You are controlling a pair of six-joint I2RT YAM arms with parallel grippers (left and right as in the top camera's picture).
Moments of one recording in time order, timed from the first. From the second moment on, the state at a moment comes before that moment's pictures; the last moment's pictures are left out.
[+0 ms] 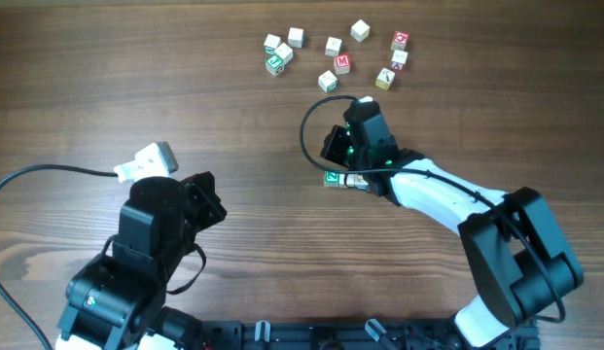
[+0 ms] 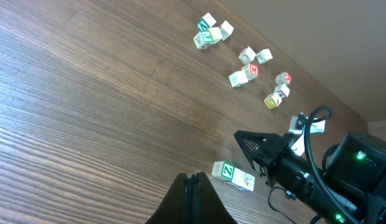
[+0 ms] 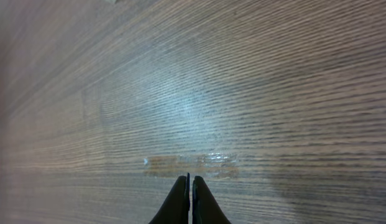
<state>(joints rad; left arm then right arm) -0.40 0.74 0.93 -0.85 -0.15 -0.83 0.50 1.78 0.91 0.07 -0.11 0.83</state>
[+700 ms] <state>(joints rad) -0.40 0.78 0.93 -0.86 -0.14 -0.83 0.50 1.78 0.91 -0.07 -0.17 0.83</state>
